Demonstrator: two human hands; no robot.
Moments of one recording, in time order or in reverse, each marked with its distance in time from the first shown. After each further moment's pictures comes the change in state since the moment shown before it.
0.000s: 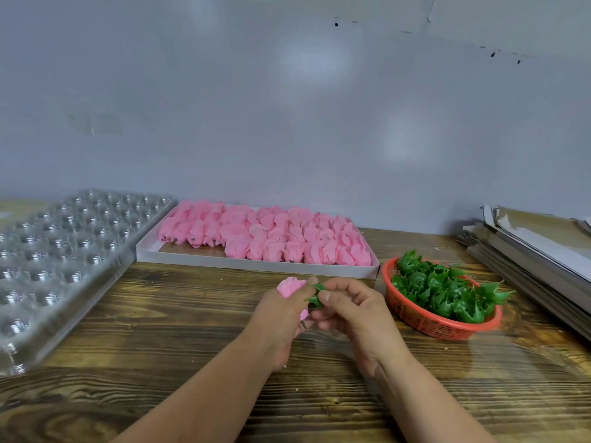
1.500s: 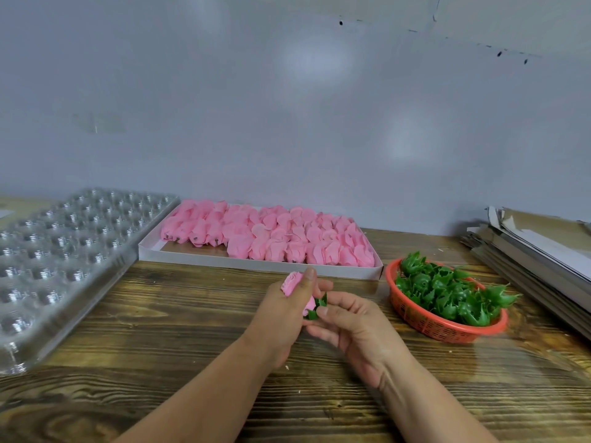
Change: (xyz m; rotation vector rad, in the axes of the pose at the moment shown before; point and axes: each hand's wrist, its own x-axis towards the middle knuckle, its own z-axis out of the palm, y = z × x) left_hand -0.006 0.004 -0.001 0.119 -0.057 0.194; right_hand 0.001 0.006 0.001 0.203 -0.139 0.246
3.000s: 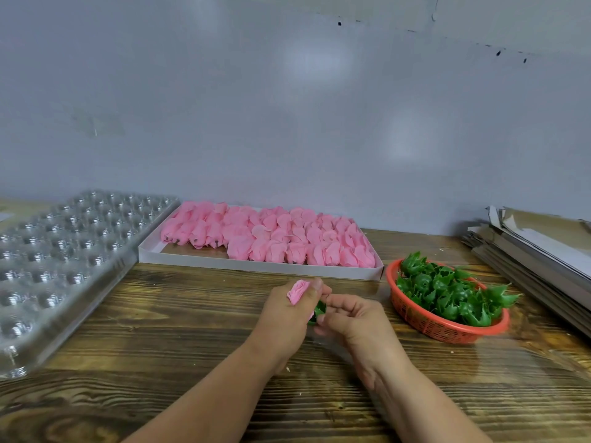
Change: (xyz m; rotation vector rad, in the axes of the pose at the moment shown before) left_hand 0.004 -0.010 -0.003 0.272 0.034 0.086; right_hand 0.000 0.006 0.008 -0.196 0.178 -0.075
